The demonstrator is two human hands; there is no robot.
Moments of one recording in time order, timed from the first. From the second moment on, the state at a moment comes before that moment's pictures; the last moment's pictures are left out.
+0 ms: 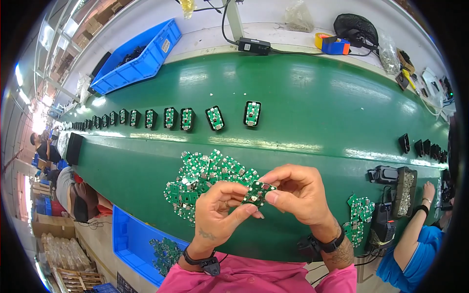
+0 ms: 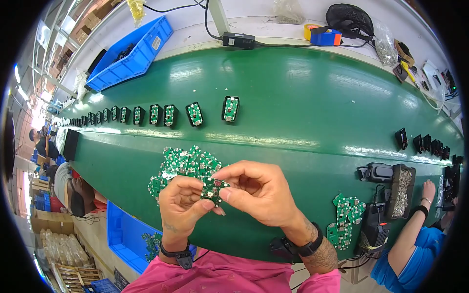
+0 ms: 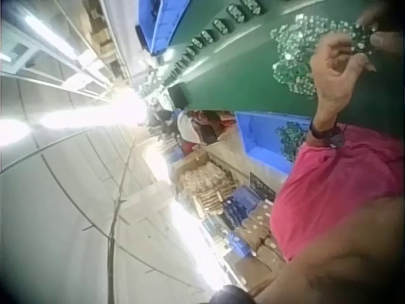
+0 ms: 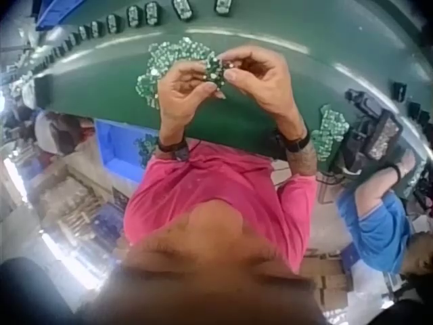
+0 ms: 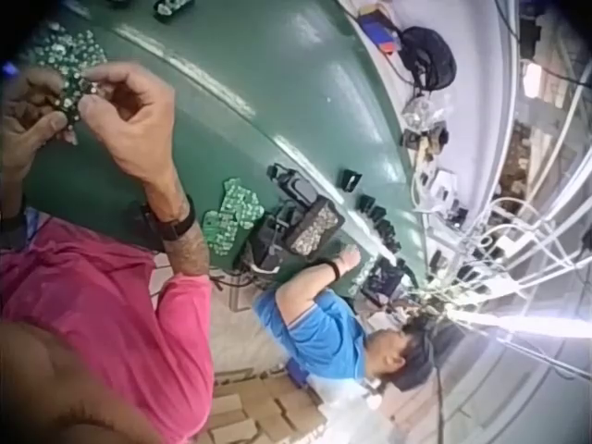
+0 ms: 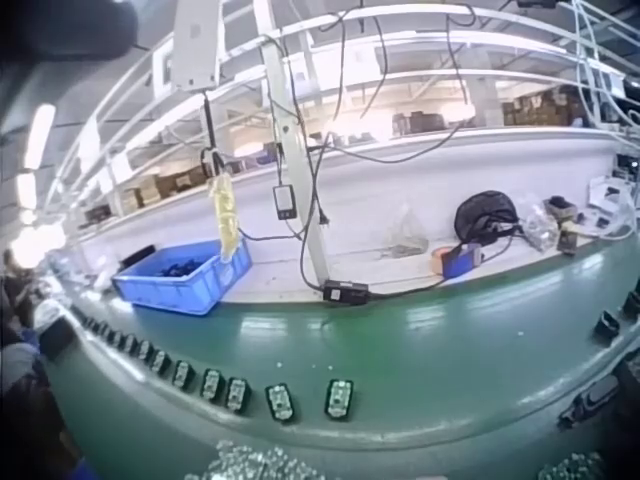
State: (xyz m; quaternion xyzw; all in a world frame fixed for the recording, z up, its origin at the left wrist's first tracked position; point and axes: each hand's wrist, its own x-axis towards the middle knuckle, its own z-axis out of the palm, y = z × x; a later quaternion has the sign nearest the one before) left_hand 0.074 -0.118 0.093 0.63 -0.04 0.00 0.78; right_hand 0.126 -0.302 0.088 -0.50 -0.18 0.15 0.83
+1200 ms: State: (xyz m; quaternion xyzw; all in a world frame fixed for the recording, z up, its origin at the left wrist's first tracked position) left_hand 0.081 -0.116 0.072 0.78 -0.19 0.28 0.53; right_hand 0.131 -0.304 0.091 -0.56 -0.34 0.08 0.75
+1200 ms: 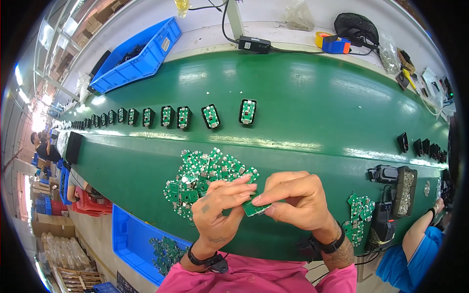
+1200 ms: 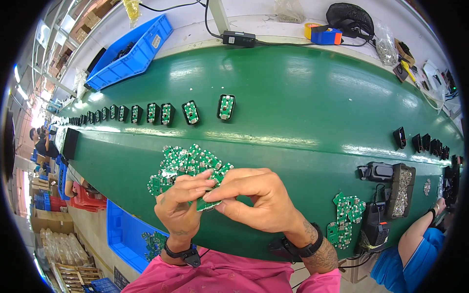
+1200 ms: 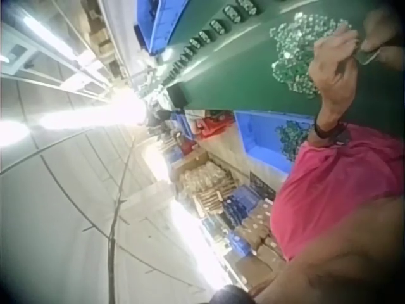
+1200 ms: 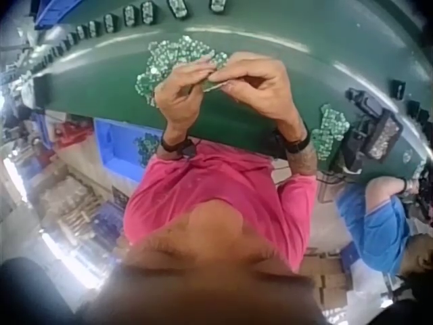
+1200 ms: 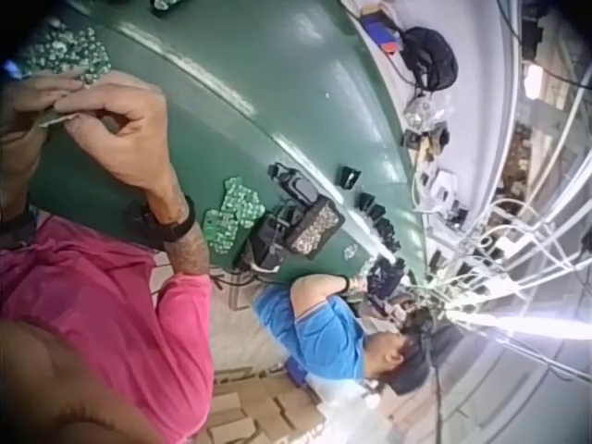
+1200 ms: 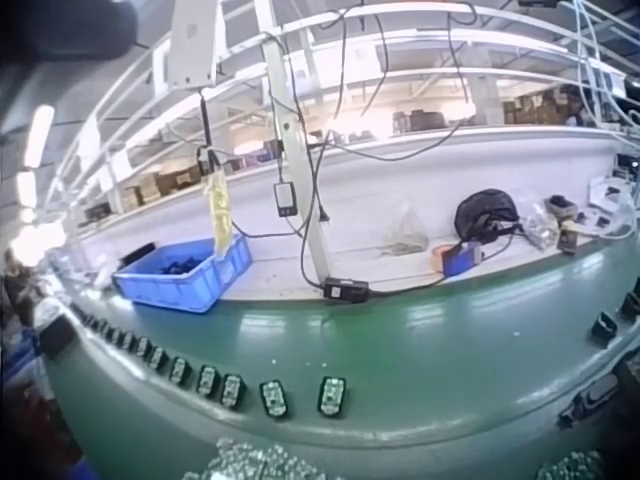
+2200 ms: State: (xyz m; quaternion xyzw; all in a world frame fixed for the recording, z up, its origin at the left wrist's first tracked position) left_hand 0.062 -0.122 0.088 0.55 -0.10 -0.03 0.83; right_hand 0.124 -0.311 0.095 -0.54 -0.19 0.20 0.80
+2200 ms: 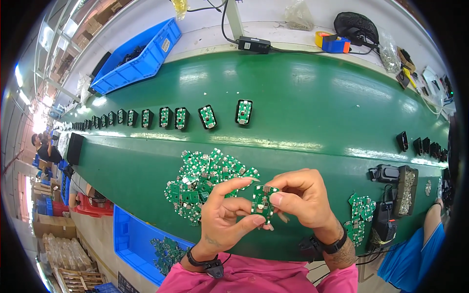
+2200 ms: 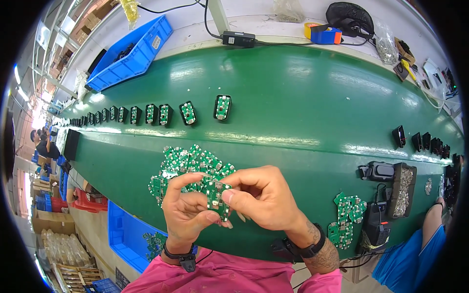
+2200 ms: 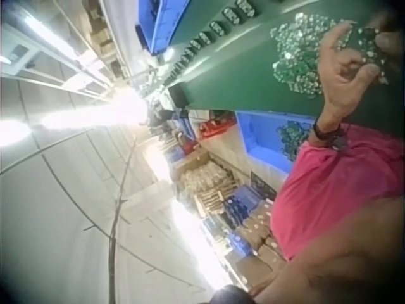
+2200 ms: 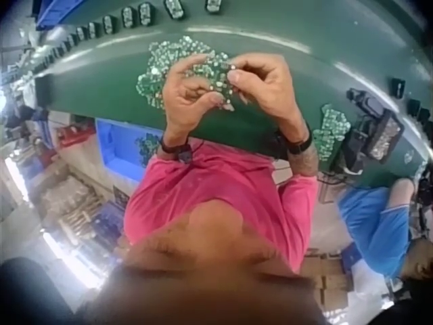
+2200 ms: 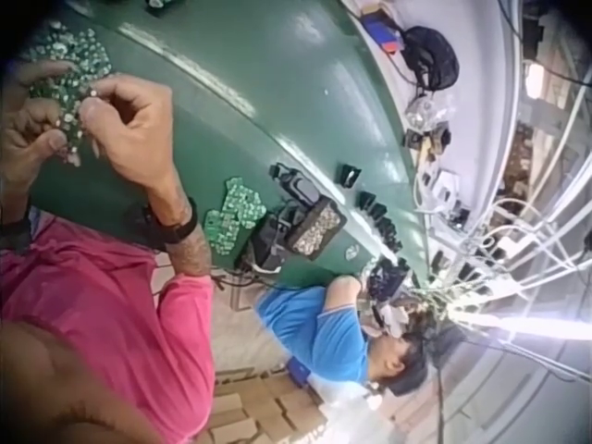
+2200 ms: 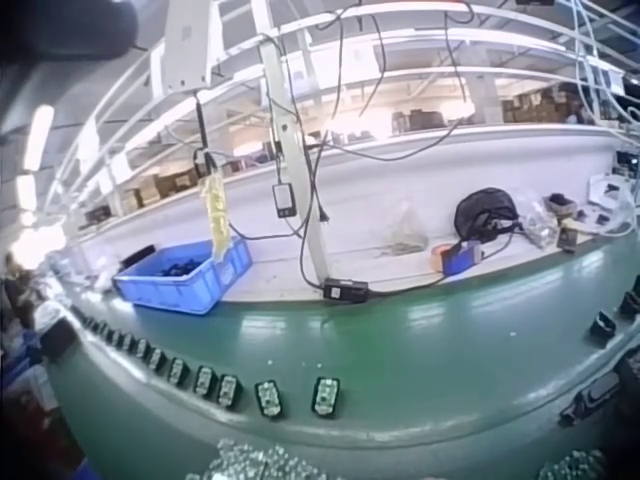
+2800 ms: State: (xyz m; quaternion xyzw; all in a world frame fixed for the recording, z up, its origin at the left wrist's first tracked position) left_hand 0.064 -0.120 0.087 0.62 -0.15 -0.06 0.77; right_hand 0.126 -0.310 0.093 -0.54 -0.18 0.21 0.79
